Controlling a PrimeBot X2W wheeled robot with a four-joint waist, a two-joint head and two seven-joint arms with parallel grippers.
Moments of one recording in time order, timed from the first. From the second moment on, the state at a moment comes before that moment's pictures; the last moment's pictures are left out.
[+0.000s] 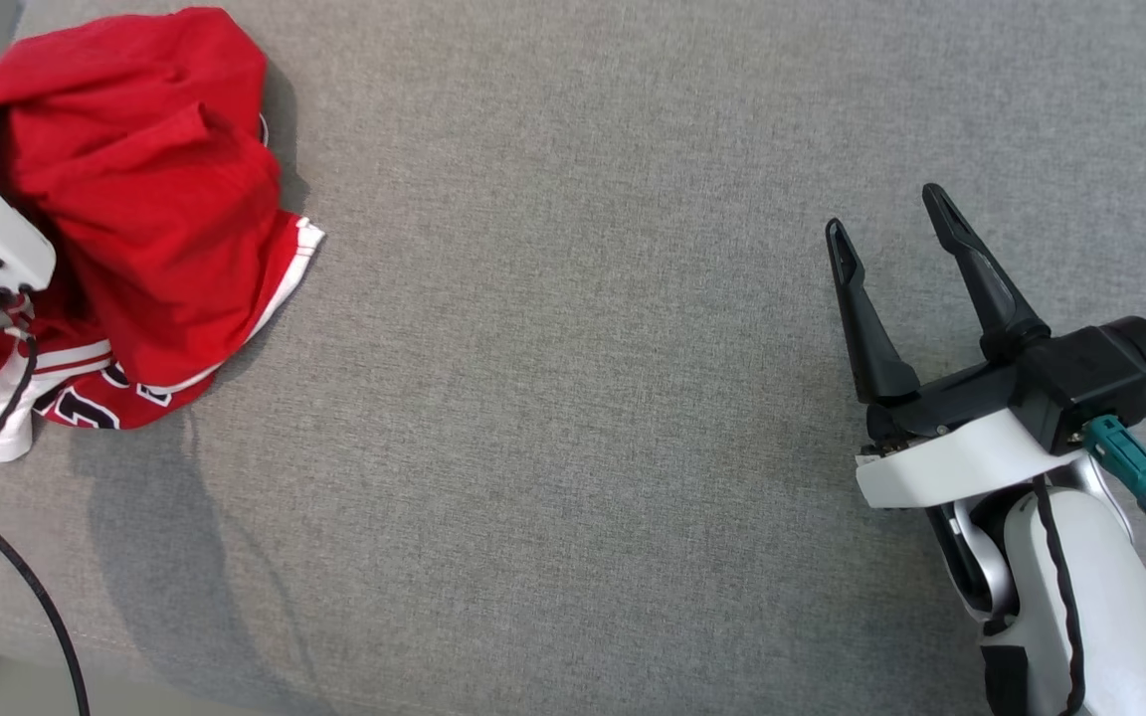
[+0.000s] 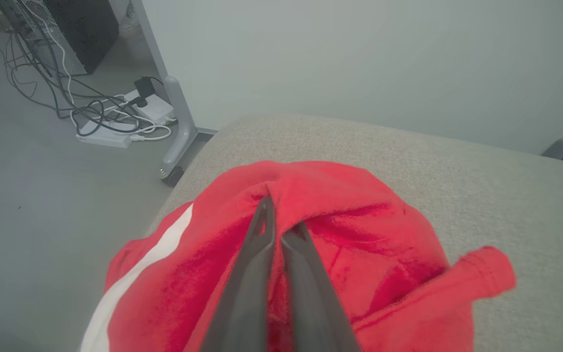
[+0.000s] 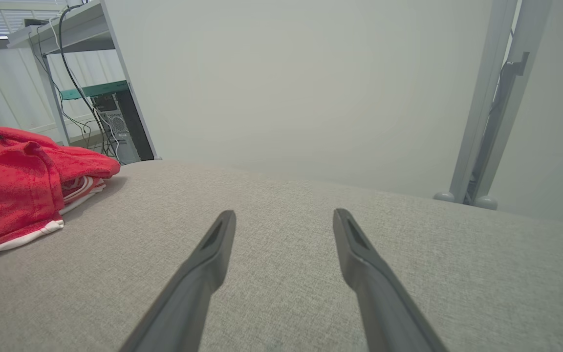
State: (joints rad) left arm -0.91 0.41 -0.14 0.86 -0.60 -0.13 0.11; right arm -0.39 -0.05 0.17 0.06 0.03 0.13 -0.16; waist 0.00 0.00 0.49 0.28
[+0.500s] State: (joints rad) left arm -0.91 0.43 -0.09 0.65 -0.65 -0.13 -0.14; right arm -0.35 -0.05 0.19 0.13 0.09 0.13 -0.21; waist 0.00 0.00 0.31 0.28
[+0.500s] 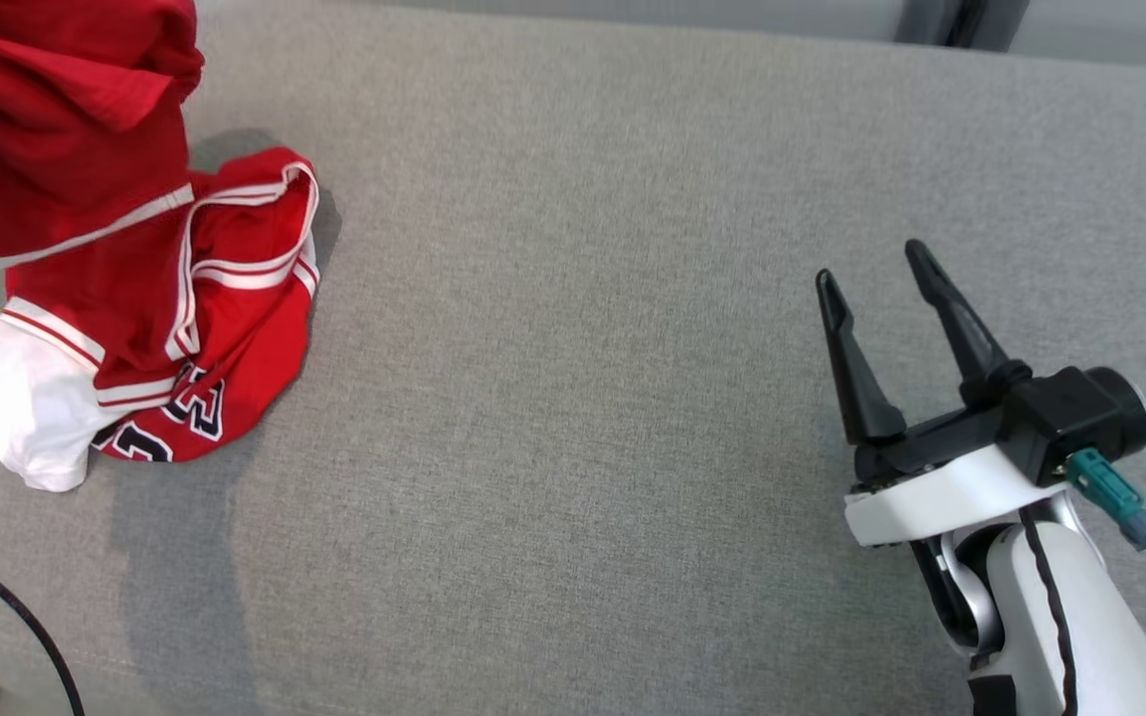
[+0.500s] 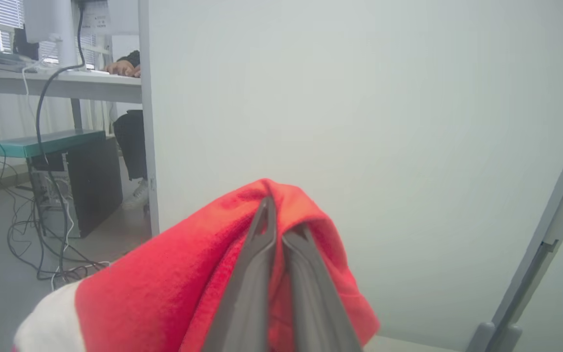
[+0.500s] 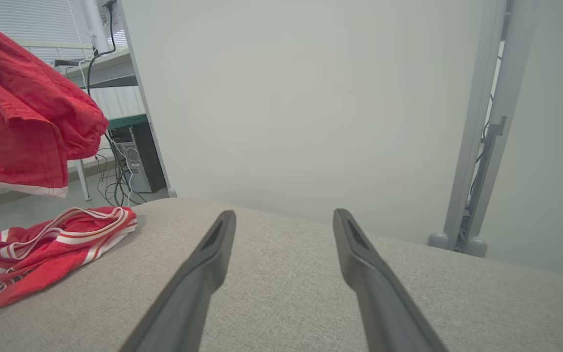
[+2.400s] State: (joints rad) left arm -0.68 0.14 -0.44 0.50 -0.48 0.10 -0.17; right arm -0.34 -0.05 0.10 0.08 0.19 0.13 -0.26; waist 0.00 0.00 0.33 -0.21
